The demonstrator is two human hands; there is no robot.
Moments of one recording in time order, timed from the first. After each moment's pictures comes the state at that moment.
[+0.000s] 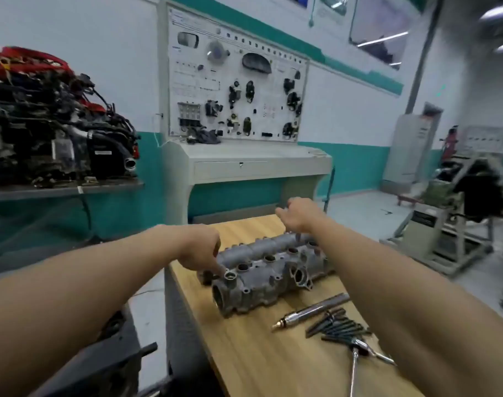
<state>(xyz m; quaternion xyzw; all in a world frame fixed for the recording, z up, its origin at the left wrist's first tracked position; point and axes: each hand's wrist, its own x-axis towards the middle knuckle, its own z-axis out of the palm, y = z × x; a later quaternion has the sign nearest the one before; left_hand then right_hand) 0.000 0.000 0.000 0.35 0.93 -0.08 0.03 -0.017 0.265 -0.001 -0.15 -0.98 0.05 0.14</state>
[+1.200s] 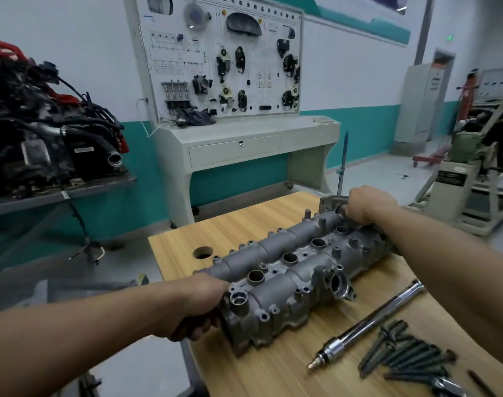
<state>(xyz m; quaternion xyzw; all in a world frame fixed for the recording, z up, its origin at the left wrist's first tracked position) -0.041 0.017 -0.075 0.02 0.89 0.30 0.34 -0.089 0.420 -0.072 -0.27 -0.95 -0.08 0.11</state>
